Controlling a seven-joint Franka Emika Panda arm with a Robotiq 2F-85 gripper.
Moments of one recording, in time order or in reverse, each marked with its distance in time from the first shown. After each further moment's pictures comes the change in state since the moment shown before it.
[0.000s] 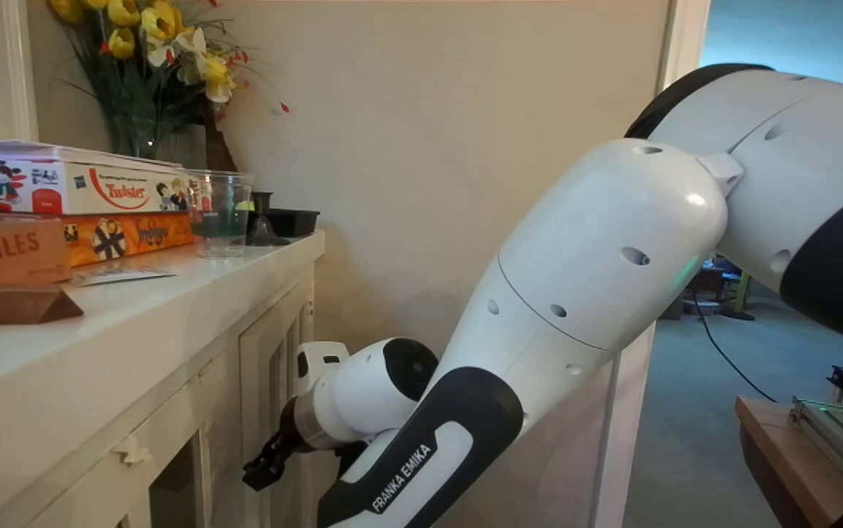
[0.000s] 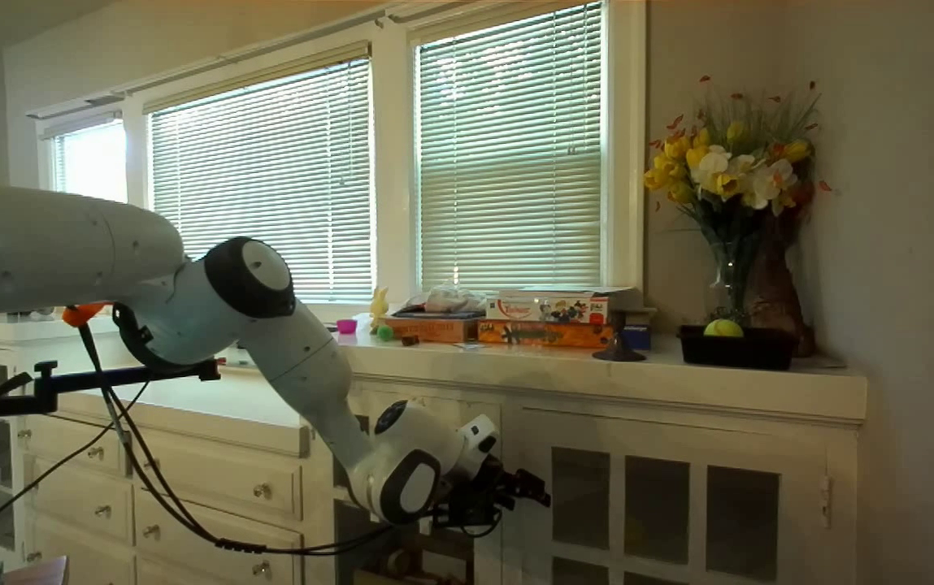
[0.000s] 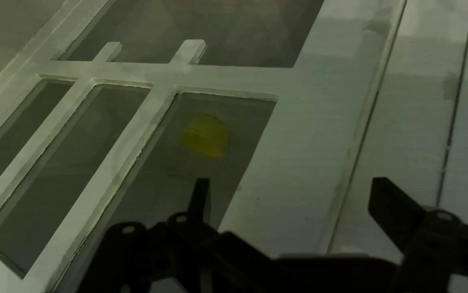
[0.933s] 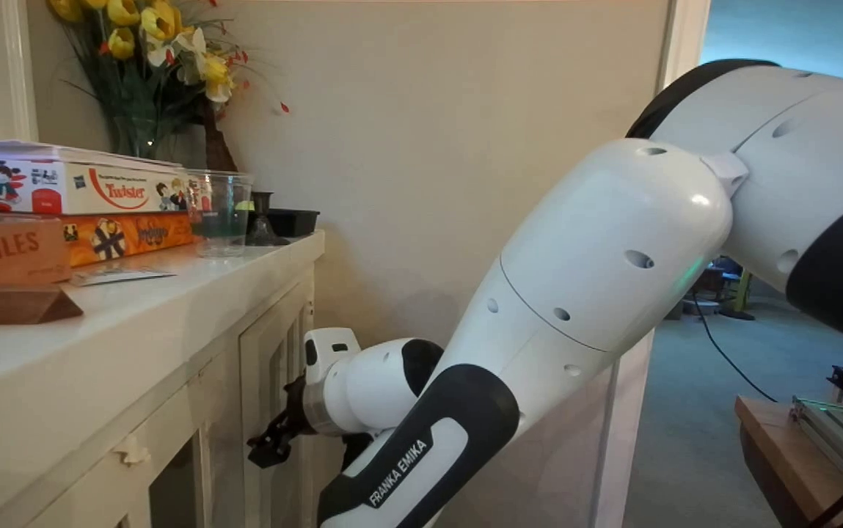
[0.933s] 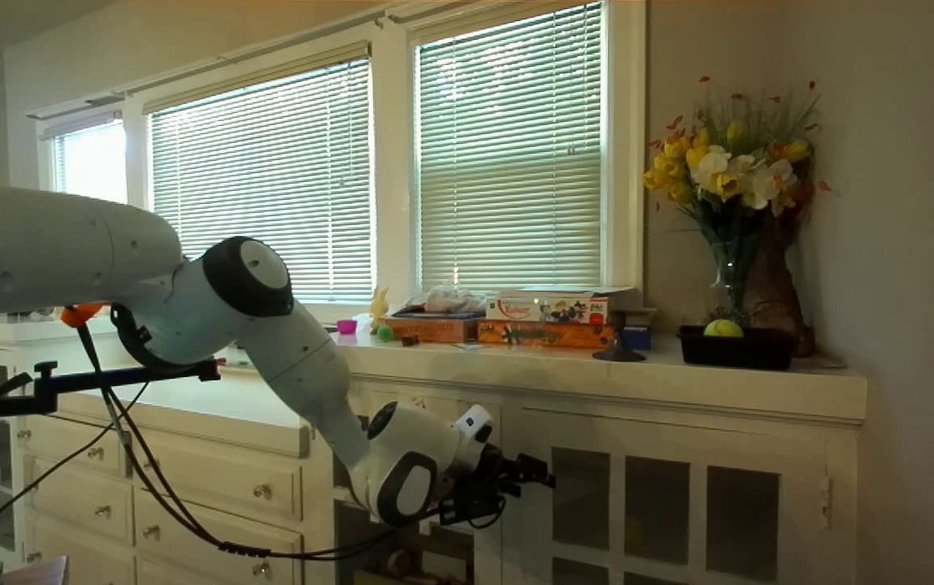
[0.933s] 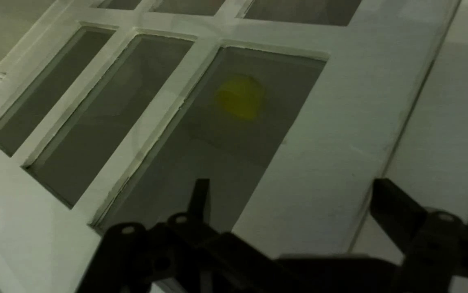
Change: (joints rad) arm 0.013 -0.001 -0.011 -0.019 0.077 0.122 -0.122
